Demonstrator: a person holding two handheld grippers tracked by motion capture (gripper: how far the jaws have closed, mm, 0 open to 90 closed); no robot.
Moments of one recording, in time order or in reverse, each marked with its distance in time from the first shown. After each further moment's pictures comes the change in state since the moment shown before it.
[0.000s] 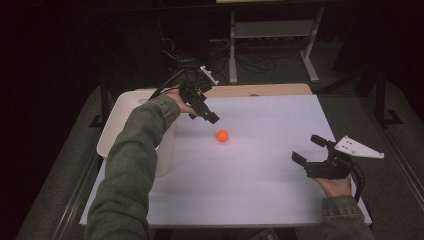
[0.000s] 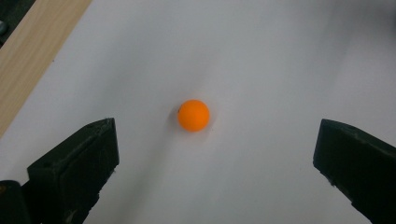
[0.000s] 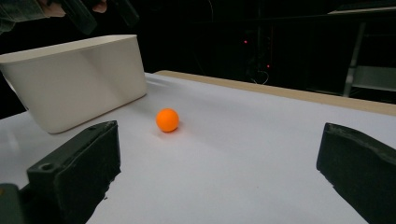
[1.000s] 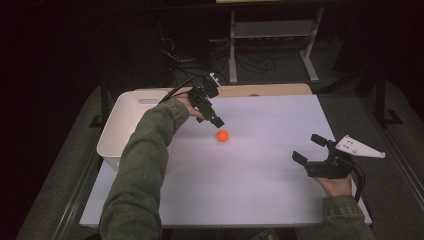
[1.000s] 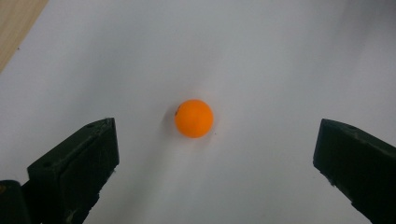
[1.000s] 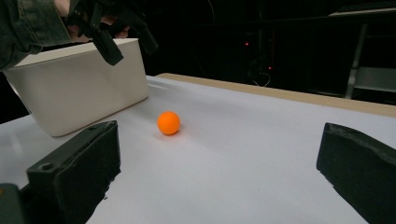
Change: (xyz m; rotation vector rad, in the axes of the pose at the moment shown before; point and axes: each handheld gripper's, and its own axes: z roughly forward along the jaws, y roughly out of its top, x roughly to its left) left arm 0.014 0.002 0.044 0.058 -0.045 -0.026; right arm -0.002 0.001 0.000 -0.007 0.009 0.005
